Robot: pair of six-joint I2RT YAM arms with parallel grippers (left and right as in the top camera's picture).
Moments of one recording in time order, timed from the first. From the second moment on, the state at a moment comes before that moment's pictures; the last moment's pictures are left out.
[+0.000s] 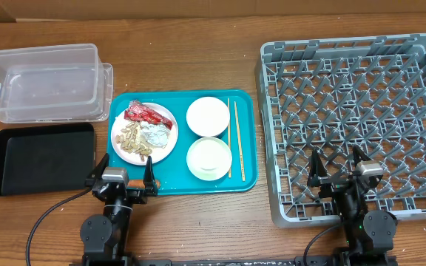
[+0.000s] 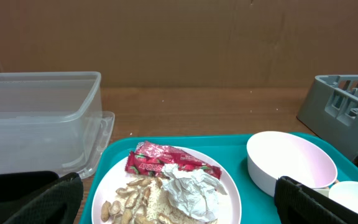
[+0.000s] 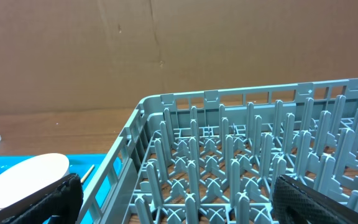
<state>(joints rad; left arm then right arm) 0.00 0.01 0.01 -0.07 0.08 -0.04 0.04 0.01 0.02 -0.03 -0.09 0.12</state>
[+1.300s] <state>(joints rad) 0.00 0.01 0.01 -0.07 0.08 -0.04 0.04 0.01 0.02 -0.03 -0.09 0.12</state>
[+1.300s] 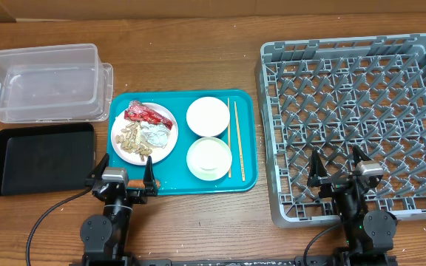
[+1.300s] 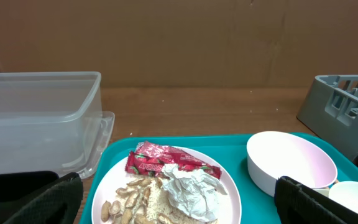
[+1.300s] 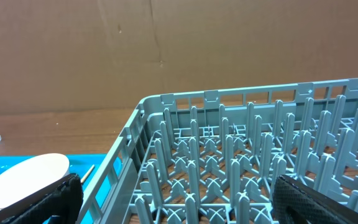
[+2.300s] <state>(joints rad) 0.00 0.53 0.59 -0.58 0.07 -0.13 0.04 0.50 0.65 -0.58 -0.02 0.22</state>
